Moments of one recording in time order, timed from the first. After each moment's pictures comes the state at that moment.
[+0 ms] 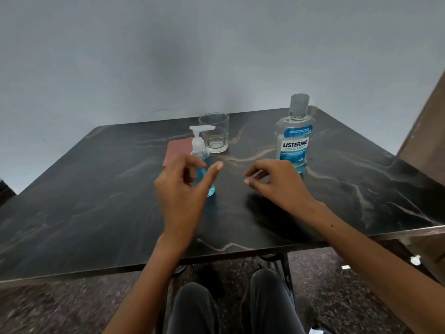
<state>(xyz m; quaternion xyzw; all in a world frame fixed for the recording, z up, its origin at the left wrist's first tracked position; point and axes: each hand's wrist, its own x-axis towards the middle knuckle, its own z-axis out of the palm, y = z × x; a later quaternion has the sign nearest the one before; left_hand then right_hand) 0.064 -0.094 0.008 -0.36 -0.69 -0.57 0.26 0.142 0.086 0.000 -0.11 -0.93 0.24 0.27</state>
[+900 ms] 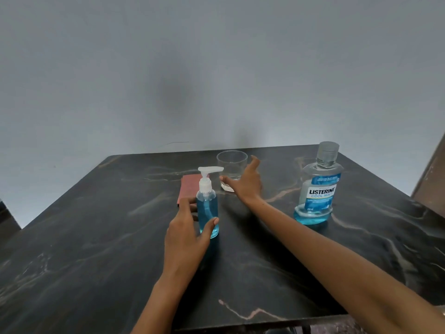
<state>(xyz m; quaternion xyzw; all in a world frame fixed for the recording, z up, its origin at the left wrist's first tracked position) 0.002 -0.104 -0.021 -0.31 -0.81 -0.46 0.15 -0.046 0.096 -0.013 -0.27 -0.81 0.38 0.36</state>
